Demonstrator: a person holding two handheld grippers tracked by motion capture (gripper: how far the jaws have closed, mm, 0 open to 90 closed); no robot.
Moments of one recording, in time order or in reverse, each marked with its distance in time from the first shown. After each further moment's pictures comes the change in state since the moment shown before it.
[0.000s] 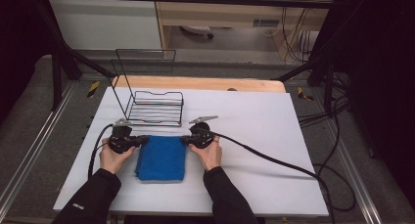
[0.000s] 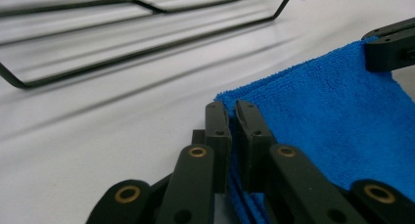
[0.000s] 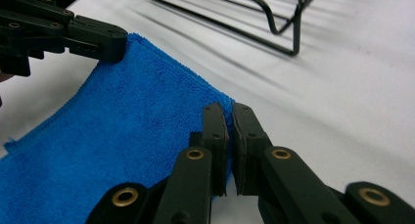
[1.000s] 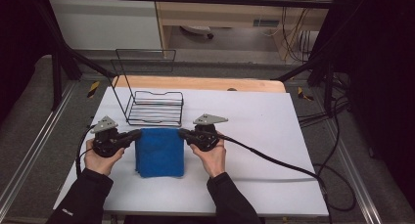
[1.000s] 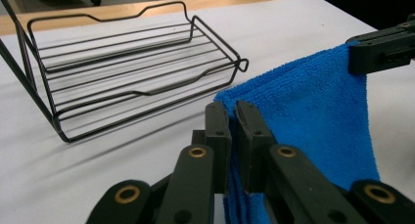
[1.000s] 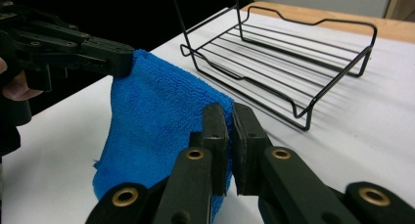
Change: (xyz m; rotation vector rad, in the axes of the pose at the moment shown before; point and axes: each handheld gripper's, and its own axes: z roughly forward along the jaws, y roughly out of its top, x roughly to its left) left arm -0.026 0.009 -0.062 -0.201 -0.019 0.068; right arm 0.031 0.010 -0.053 -0.236 0.045 -0.125
